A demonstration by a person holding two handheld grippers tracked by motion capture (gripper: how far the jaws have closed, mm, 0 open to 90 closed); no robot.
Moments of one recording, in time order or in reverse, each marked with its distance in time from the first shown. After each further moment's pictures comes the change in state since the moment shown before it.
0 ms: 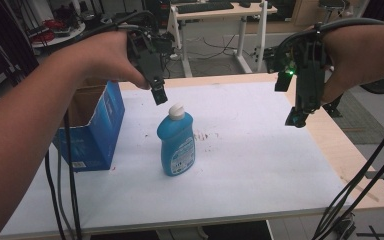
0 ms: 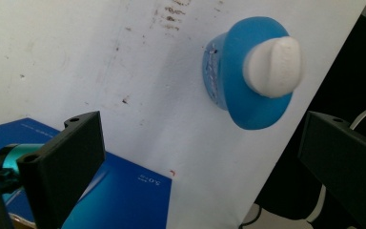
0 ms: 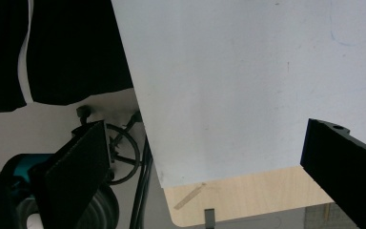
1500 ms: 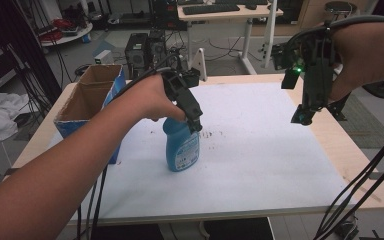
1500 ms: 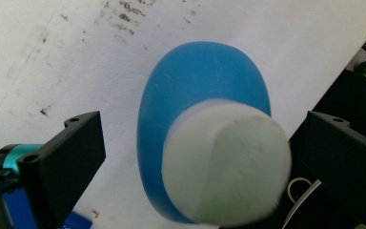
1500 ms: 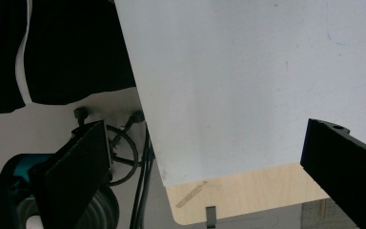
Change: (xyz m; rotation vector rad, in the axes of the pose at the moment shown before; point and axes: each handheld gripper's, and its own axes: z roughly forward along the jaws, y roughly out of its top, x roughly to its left) left arm -0.032 0.013 0.081 -0.043 -0.062 -0.238; right arm 0.011 -0.001 -0.007 -0.007 -0.022 -0.002
